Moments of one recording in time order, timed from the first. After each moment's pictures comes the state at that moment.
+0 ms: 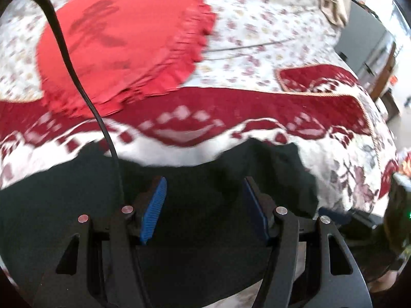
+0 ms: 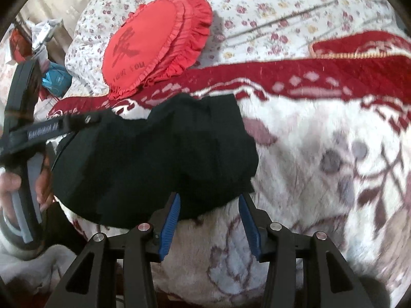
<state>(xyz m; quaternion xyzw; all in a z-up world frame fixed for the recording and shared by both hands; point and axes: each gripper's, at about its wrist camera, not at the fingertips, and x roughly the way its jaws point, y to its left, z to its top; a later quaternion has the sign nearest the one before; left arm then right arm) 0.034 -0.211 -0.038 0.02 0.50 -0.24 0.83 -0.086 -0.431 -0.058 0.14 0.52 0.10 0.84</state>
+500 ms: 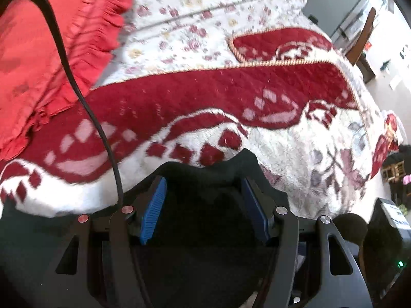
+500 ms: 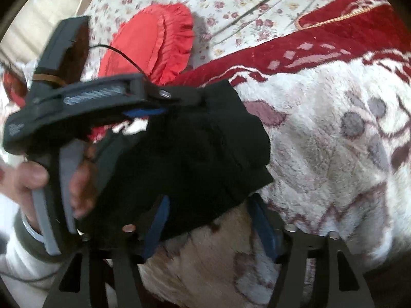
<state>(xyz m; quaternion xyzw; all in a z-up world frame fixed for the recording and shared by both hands) 0.063 -0.313 -0.077 0.06 0.54 -0.33 0.77 -0.088 -0.429 -0.084 0.25 0.48 0.09 0.84</state>
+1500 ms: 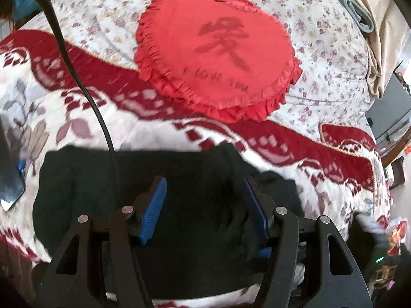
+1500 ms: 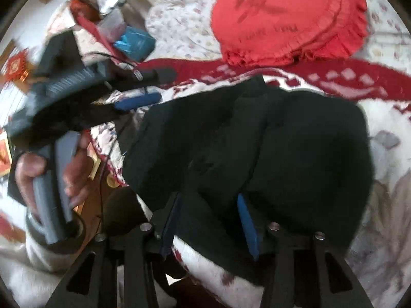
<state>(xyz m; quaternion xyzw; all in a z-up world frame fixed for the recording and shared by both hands) 0.028 -0.030 -0.016 -0.12 0.49 -0.12 0.85 -0.043 -0.243 -0.055 0.14 0.50 0.34 0.79</state>
